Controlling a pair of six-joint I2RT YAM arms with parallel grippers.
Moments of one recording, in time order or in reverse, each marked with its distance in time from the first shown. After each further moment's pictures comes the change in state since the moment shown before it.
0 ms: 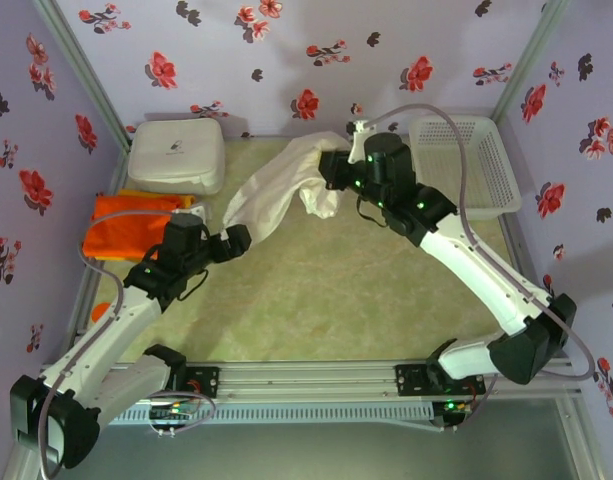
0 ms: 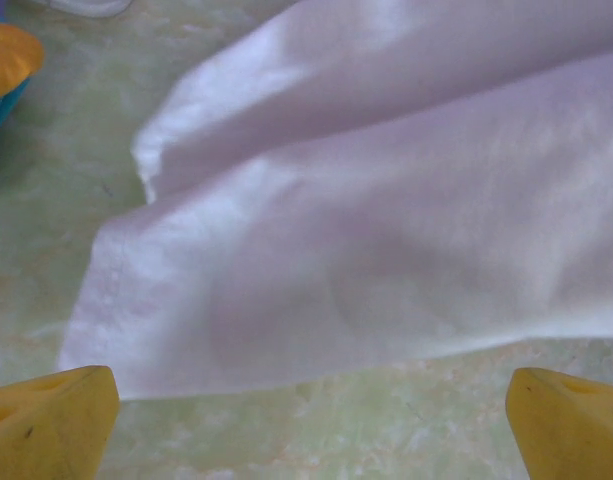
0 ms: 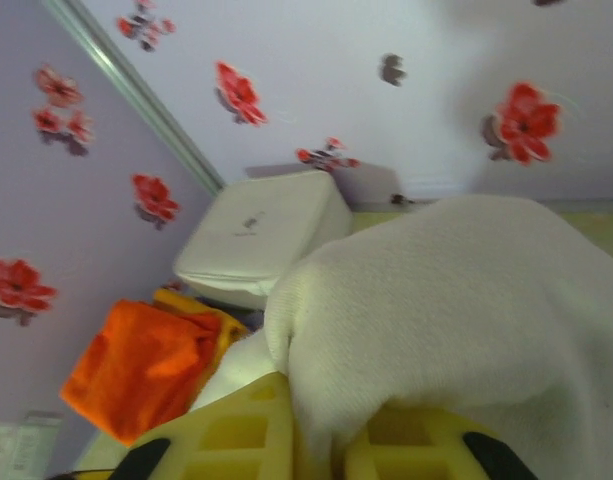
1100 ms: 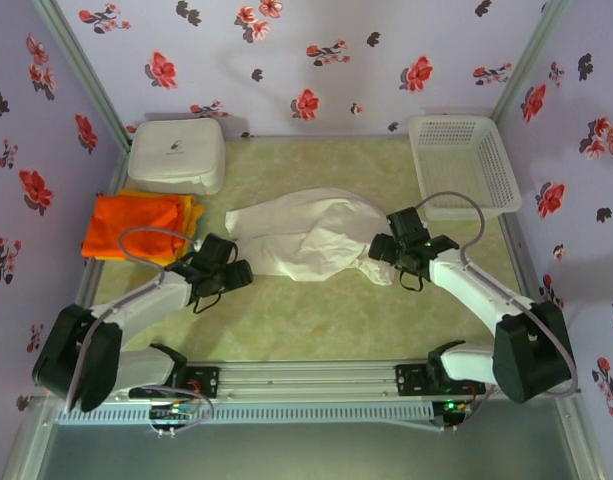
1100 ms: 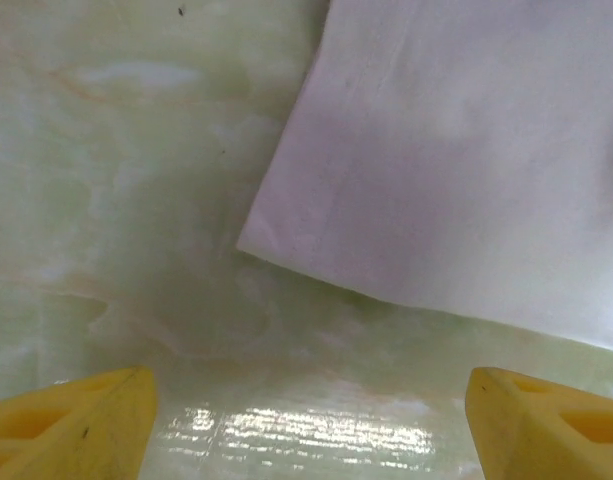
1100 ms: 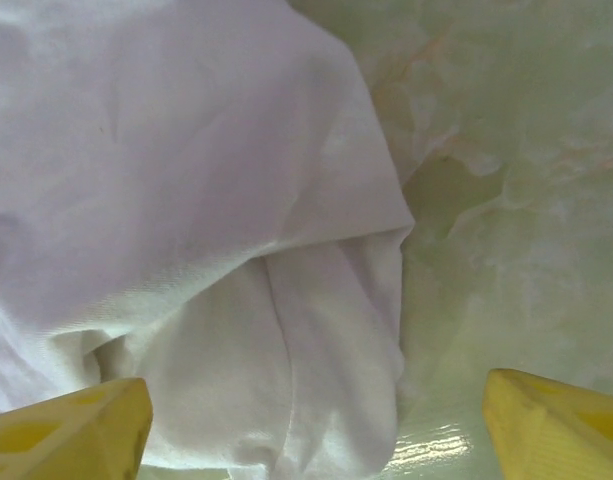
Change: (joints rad) left arm -0.073 0.340 -0.145 0.036 -0.090 -0.114; right arm -0.259 -0.075 -0.632 -0.199 0.100 0.216
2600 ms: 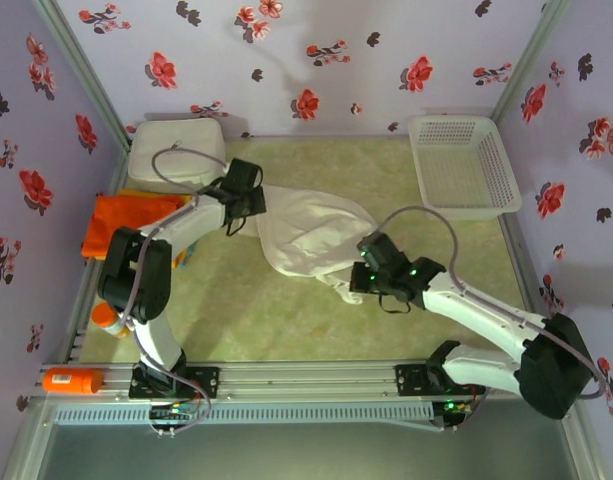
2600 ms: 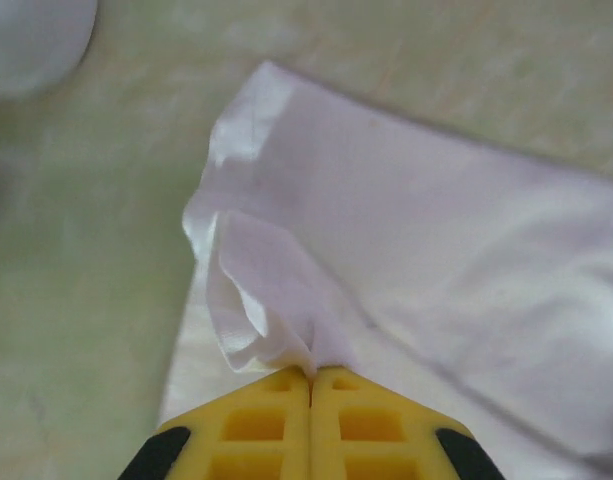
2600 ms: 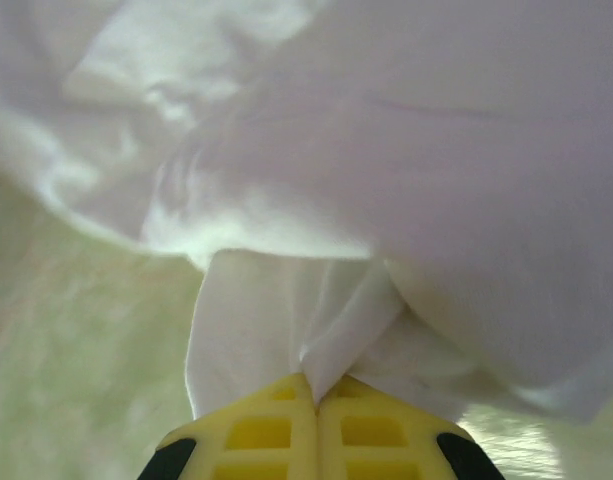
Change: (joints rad) left arm 0.066 0.539 0.753 -0.020 -0.069 0.224; right arm 0.385 -0.137 -0.059 0.023 -0.108 0.092
